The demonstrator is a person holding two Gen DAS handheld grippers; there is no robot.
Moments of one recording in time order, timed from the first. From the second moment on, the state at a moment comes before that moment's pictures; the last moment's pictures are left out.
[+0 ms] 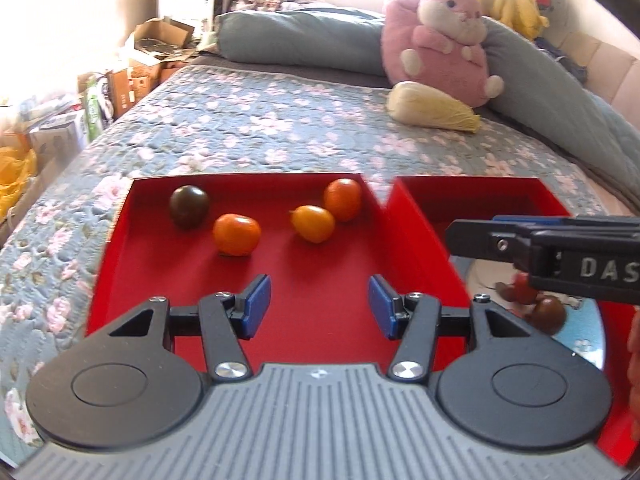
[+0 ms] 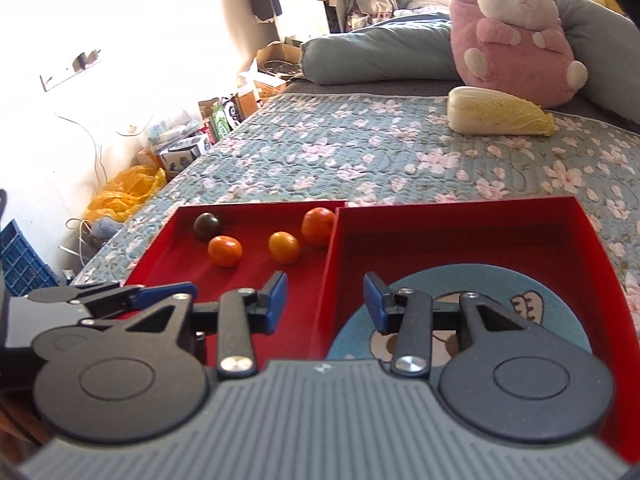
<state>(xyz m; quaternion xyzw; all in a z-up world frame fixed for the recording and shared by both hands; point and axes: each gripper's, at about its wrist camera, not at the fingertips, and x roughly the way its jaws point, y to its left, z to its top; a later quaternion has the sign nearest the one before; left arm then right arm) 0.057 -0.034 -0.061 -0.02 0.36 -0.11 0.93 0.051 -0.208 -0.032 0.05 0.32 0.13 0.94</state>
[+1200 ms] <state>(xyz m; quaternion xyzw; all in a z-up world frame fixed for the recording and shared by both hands) 0.141 -0.018 -0.107 0.02 0.37 -0.05 0.93 0.159 -0.126 -0.076 -0.04 0.39 0.16 0.91</state>
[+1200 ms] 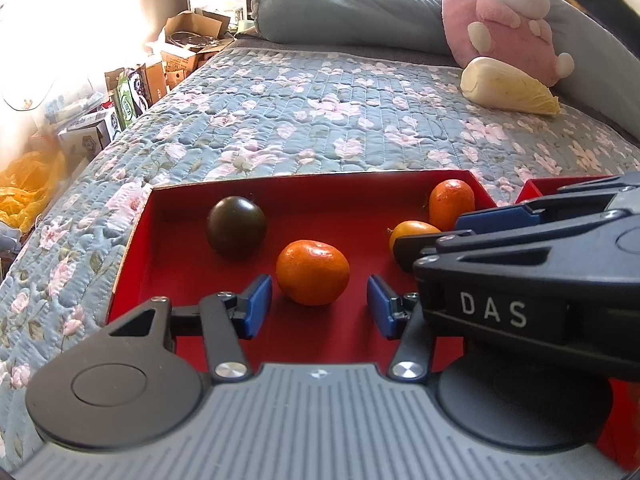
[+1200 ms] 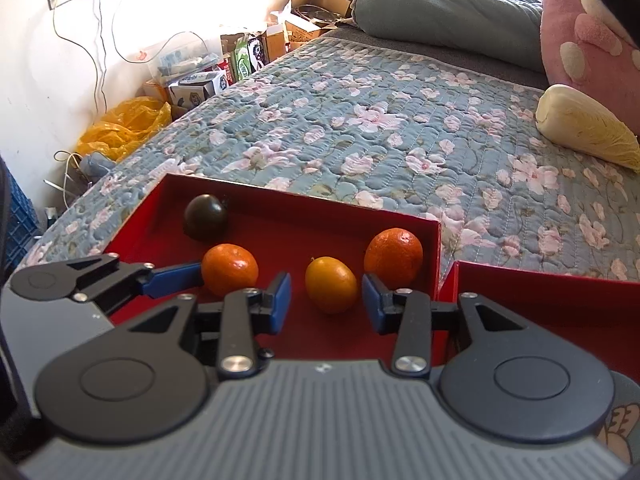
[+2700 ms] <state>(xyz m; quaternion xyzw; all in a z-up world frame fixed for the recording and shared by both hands) 0.112 0.018 -0.096 -0.01 0.41 -0.01 0.91 0.136 -0.115 -0.076 -0.08 0.42 0.14 0.89</state>
